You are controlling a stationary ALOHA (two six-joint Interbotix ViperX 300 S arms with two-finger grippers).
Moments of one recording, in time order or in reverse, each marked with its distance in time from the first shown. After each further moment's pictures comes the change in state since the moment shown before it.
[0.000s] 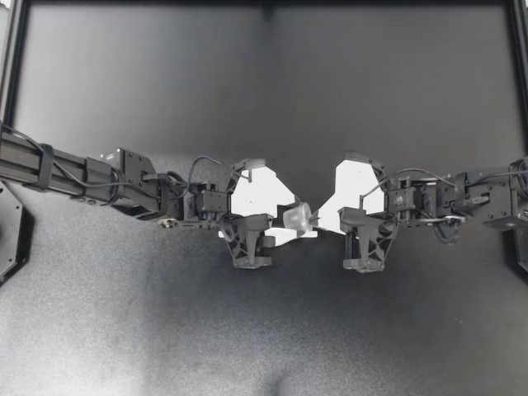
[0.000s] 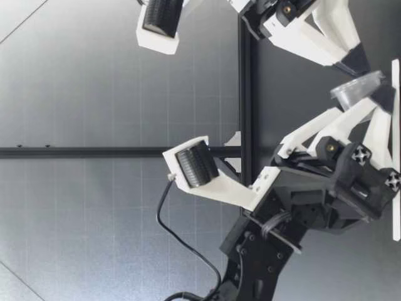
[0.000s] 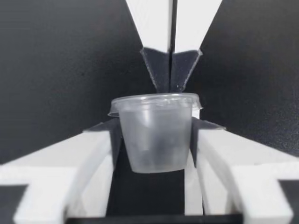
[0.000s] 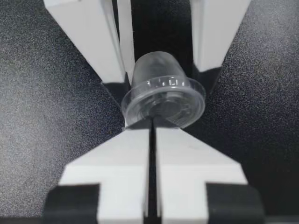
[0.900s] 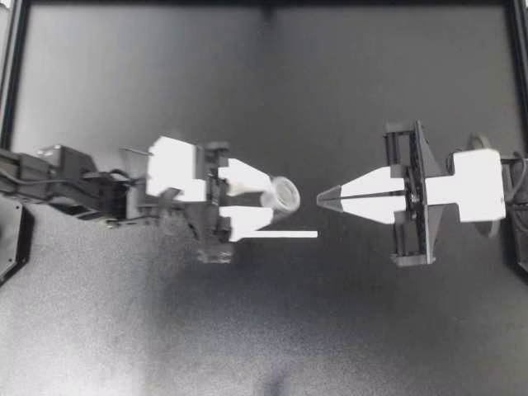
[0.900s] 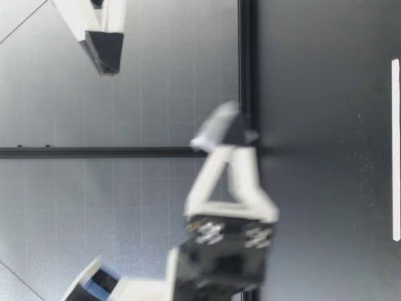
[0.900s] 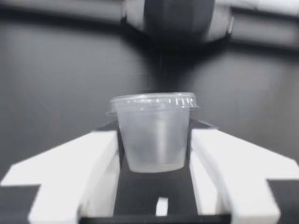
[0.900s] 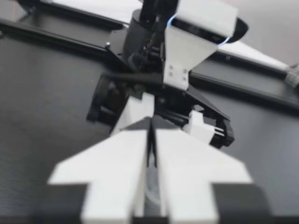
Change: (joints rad) left arm -0.006 -0.201 0.267 -0.005 -0.615 -0.164; right arm 0.000 -0.440 0.089 -0.236 -0.327 -0.170
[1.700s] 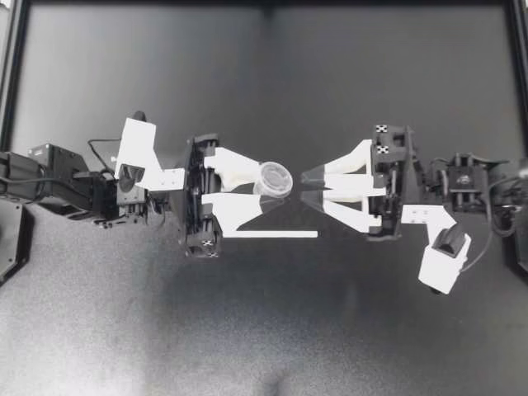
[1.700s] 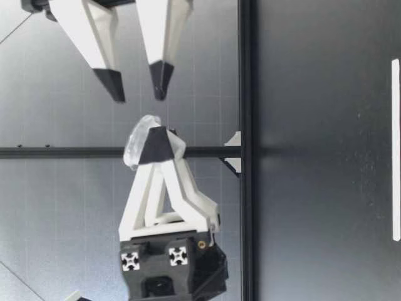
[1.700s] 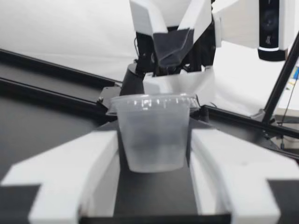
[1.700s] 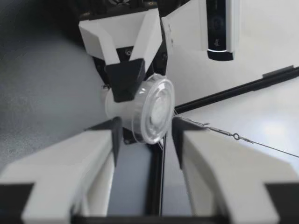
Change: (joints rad) left arm -0.005 -0.025 0.020 0.000 -0.199 -0.150; right arm 0.002 0.147 -0.014 0.176 -0.140 -0.966
